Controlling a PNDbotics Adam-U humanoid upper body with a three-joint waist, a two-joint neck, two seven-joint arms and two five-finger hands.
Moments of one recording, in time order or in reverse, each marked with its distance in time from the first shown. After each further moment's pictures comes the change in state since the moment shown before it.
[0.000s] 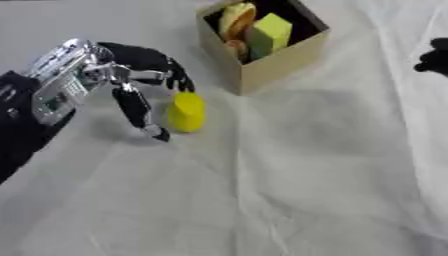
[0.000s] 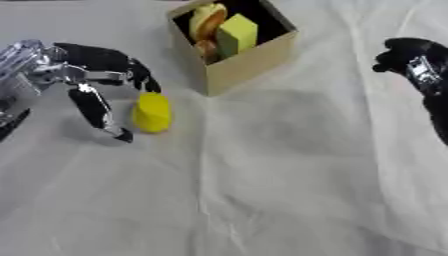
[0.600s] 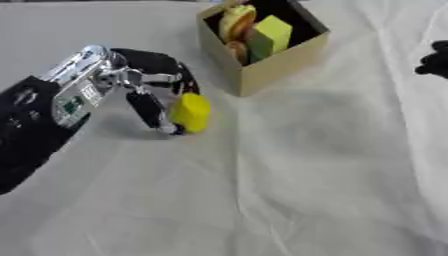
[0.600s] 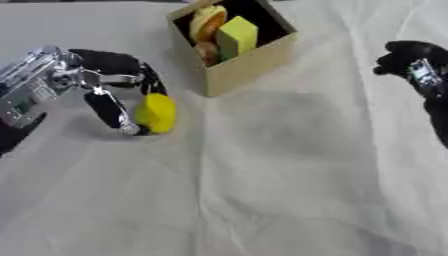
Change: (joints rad) left arm -0.008 -0.050 -0.005 0.055 -0.003 0.016 0.037; right arm 0.000 0.006 0.000 0.000 -0.001 0.003 -0.005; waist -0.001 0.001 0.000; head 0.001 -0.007
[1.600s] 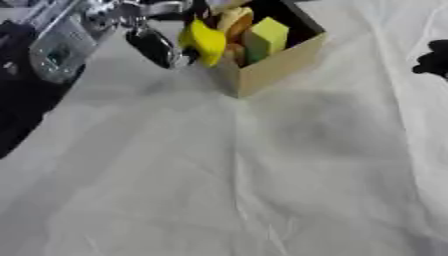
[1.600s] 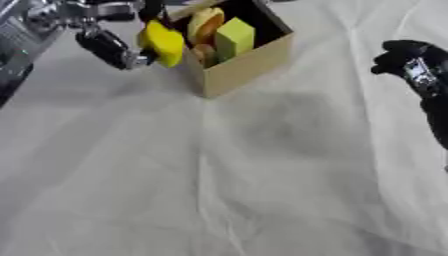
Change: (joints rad) left arm -0.228 -0.031 0.103 -0.024 0.051 0.008 0.084; right arm -0.001 -0.003 0.000 0.000 0.005 0.001 -0.006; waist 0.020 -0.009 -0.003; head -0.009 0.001
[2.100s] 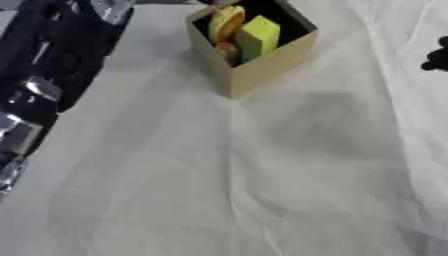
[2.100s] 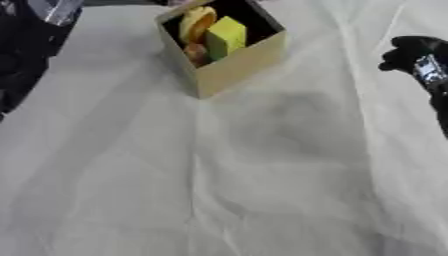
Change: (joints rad) left arm -0.167 -0.223 0.178 0.372 -0.214 -0.140 0.125; right arm -0.027 -0.007 0.004 0.000 0.000 -0.004 0.005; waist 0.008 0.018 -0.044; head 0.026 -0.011
